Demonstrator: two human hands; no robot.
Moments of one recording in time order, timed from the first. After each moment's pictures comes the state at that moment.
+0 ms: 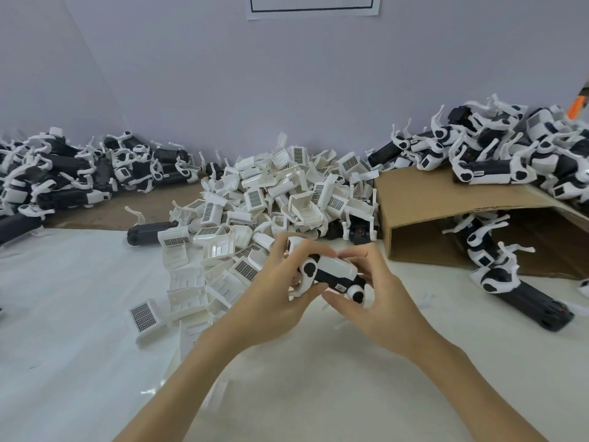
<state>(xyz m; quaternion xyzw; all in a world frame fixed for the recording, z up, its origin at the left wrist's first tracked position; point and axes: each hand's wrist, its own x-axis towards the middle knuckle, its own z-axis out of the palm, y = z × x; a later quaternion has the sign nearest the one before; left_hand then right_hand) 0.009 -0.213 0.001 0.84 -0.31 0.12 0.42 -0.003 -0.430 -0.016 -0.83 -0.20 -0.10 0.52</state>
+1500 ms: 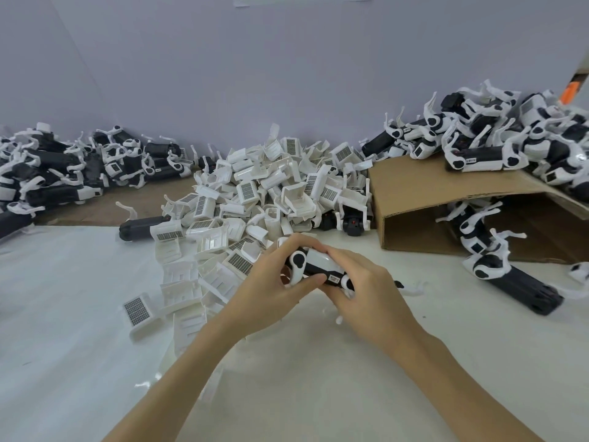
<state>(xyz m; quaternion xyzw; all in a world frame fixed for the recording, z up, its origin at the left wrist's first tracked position) 0.012 -0.219 -0.006 0.83 -0.26 0.04 0.50 -0.007 -0.418 -0.021 -0.88 -0.21 -0.21 0.36</state>
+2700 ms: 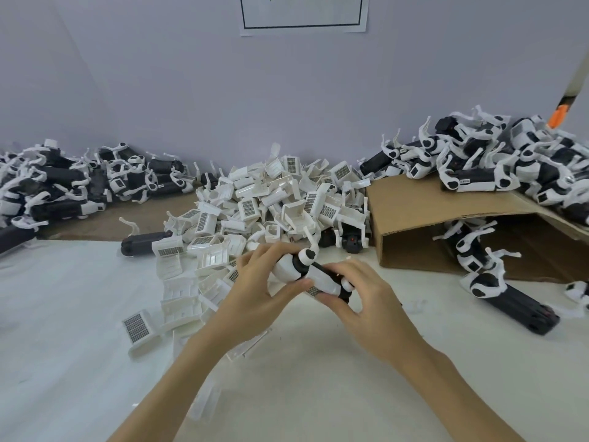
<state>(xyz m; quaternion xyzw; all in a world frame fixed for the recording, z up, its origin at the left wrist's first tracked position) 0.008 -0.207 0.008 0.84 -0.25 0.15 0.45 -0.001 -0.426 -0.019 -0.86 -0.24 -0.24 0.39</state>
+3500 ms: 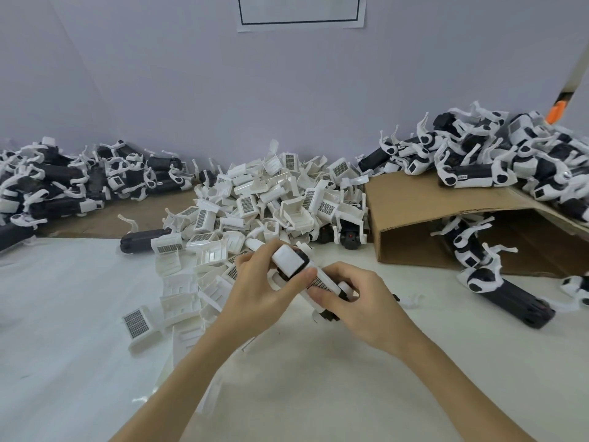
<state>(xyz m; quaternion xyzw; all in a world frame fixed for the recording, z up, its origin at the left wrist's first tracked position) 0.002 -0.218 0.007 0.83 -0.16 0.13 0.51 -0.006 -0.419 -0.007 -0.79 -0.15 -0.02 0.59</state>
